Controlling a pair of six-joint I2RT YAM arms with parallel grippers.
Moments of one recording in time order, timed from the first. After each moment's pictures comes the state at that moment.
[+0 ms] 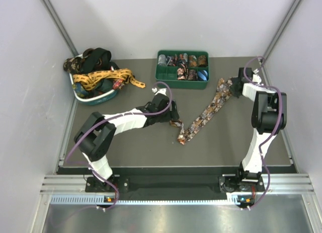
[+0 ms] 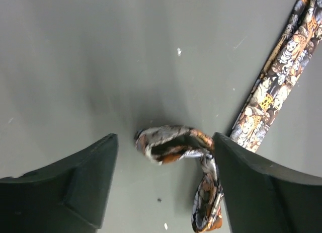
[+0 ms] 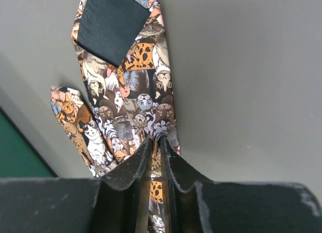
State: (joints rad) left arm -0.71 1.73 1.02 -0.05 -0.06 -0.70; right arm -0.08 2.03 1.35 -0.18 0.14 0.87
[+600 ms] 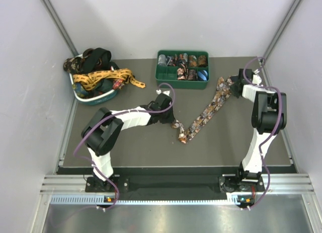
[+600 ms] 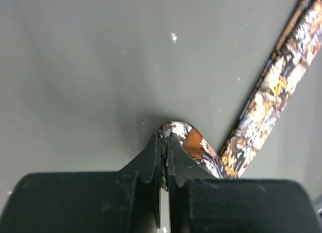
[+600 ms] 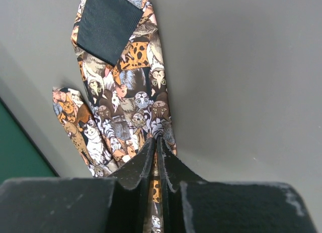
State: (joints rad) left arm -0.71 1.84 1.08 -0.06 0.04 -0.71; right arm -0.08 2.04 1.32 -0.09 0.14 0.88
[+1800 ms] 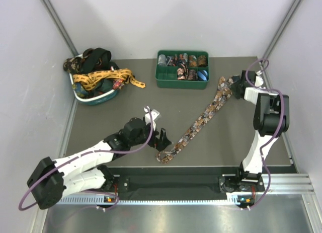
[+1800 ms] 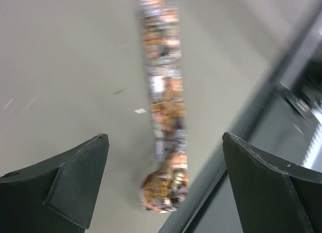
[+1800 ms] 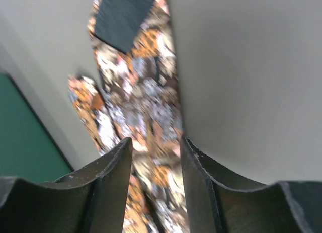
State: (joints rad) left arm -0.83 1.02 0.50 0.07 0.26 -0.29; right arm -0.11 2.01 1.26 0.00 0.09 0.90
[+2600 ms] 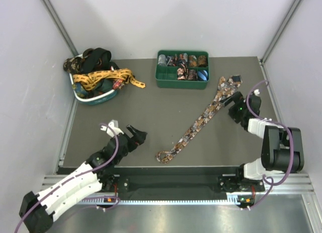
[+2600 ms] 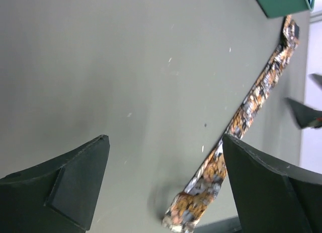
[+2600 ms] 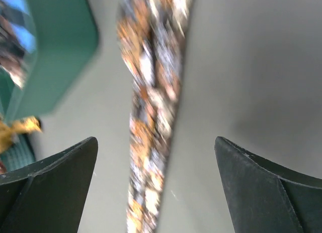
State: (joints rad) left arm -0.76 0.58 0.25 -0.19 -0.39 -1.11; right arm -0.11 1.46 0.60 0.31 -0.21 0.83
